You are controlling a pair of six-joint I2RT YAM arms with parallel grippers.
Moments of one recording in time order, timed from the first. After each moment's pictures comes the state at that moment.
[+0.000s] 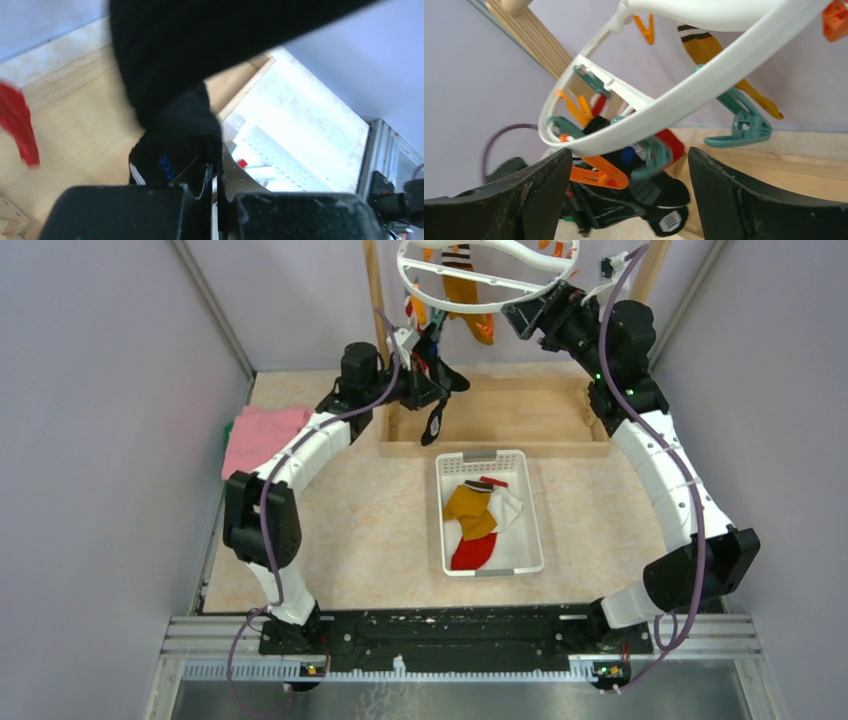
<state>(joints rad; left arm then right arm) -0.37 1.82 1.50 0.07 0.65 -0.26 0.26 1.49 1.64 -0.04 -0.26 0.61</state>
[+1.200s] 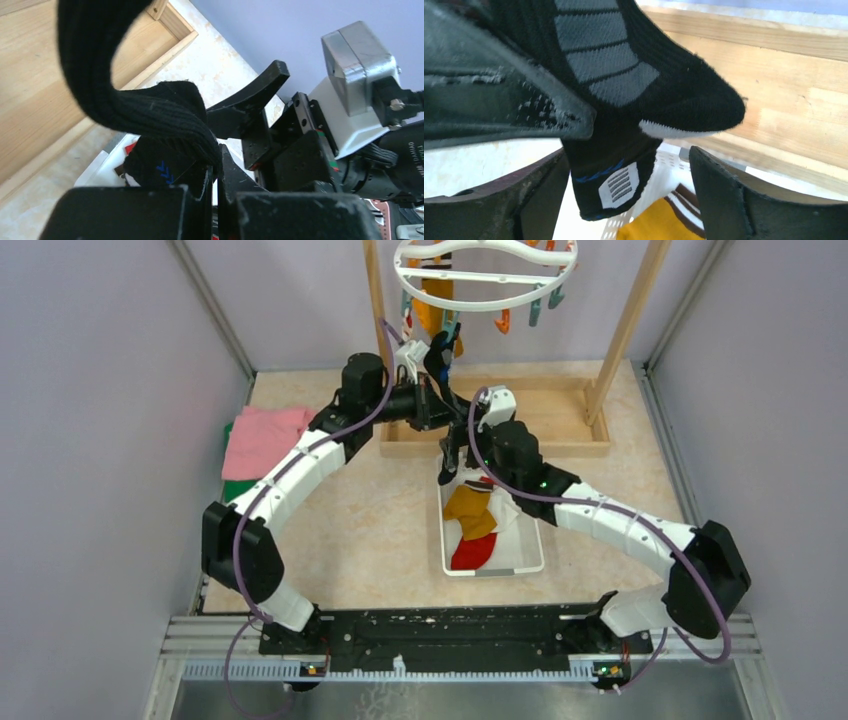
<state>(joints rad) -0.47 1.58 1.41 -0.08 0.71 -0.46 0.78 1.35 0.98 0.12 0.28 0.28</state>
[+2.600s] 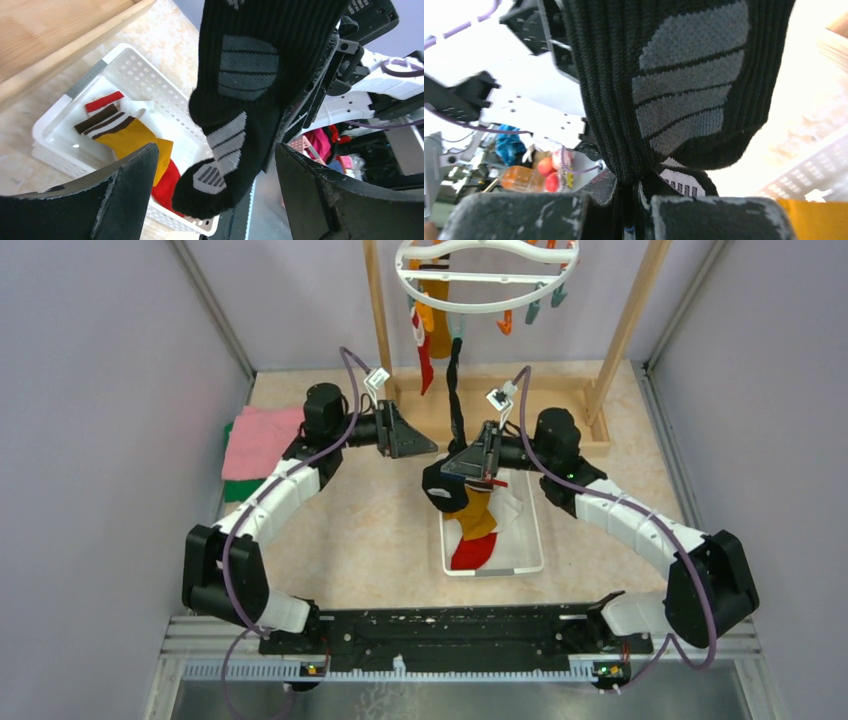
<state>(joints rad) -0.30 1.42 1.06 0.17 1.04 -0.63 0.54 1.32 0.90 0.32 -0.80 0.70</state>
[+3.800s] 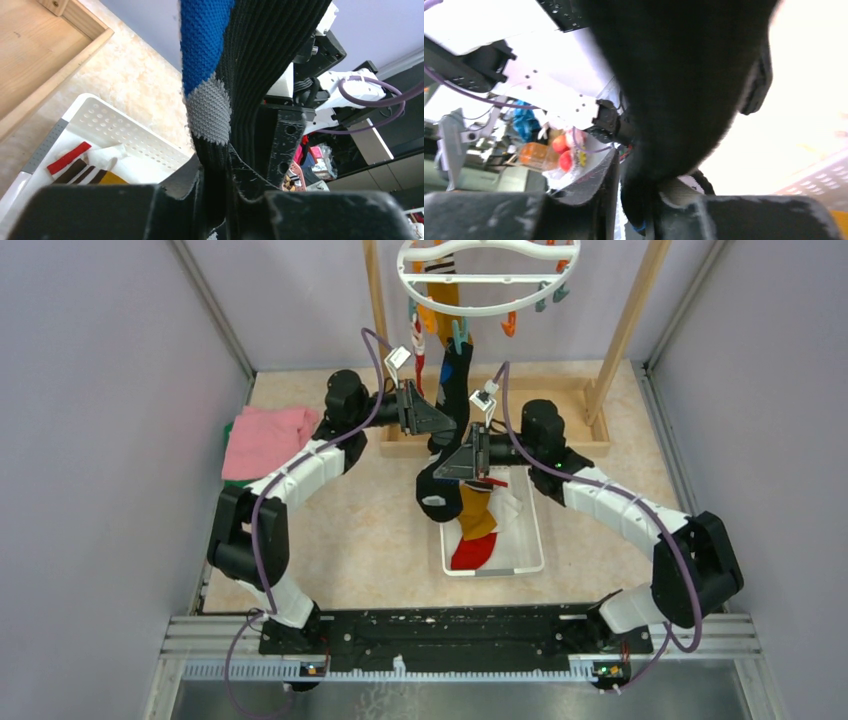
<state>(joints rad) -0.37 1.65 1.18 0.61 1.10 -0.96 0.56 1.43 0.96 0.34 -0.96 0.73</state>
